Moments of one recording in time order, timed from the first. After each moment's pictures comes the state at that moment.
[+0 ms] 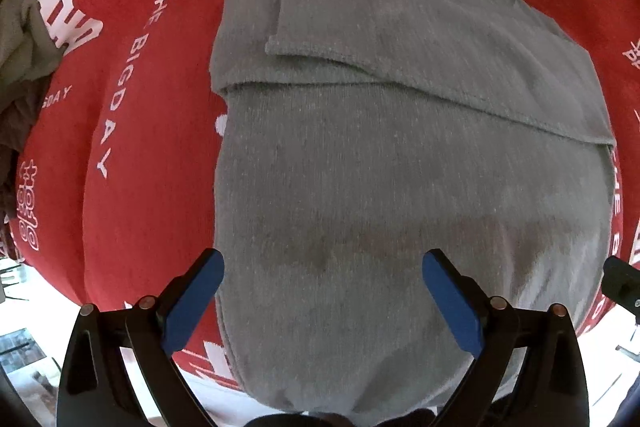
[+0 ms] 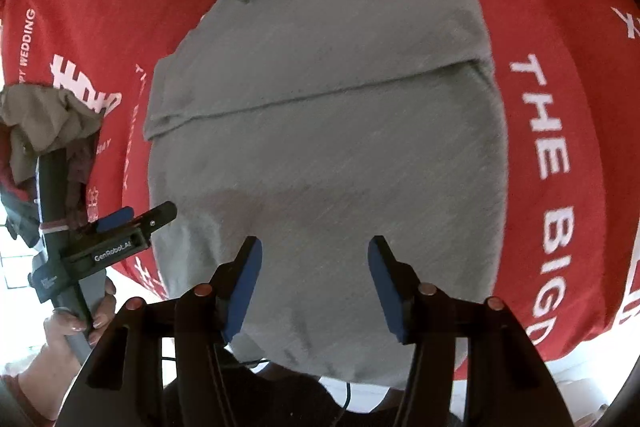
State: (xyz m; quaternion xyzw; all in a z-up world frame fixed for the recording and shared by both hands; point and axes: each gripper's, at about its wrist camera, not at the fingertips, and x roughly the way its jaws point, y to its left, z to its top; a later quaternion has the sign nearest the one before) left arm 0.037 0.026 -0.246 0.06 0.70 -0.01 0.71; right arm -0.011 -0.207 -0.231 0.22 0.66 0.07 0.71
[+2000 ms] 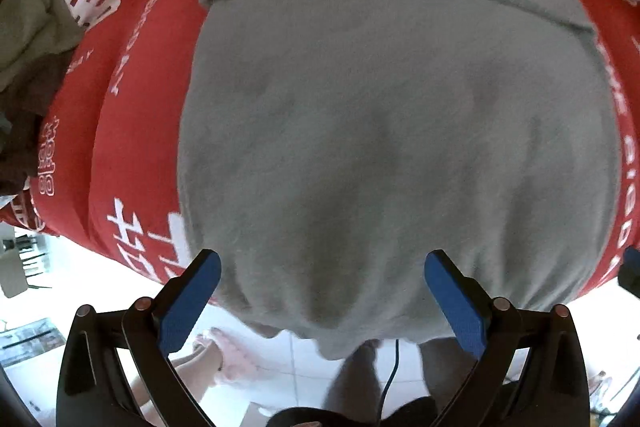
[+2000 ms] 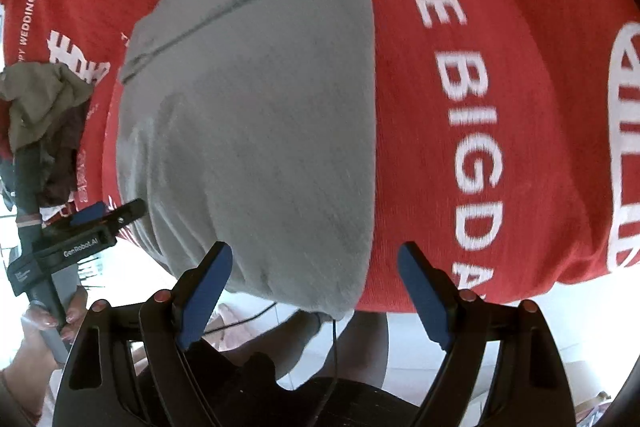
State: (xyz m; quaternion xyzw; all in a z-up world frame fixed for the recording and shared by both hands) left arm -0.087 -0.032 -0.239 0.11 0.71 0.03 0.69; right arm -0.120 -0.272 -0.259 0.22 0.69 0.07 0.69
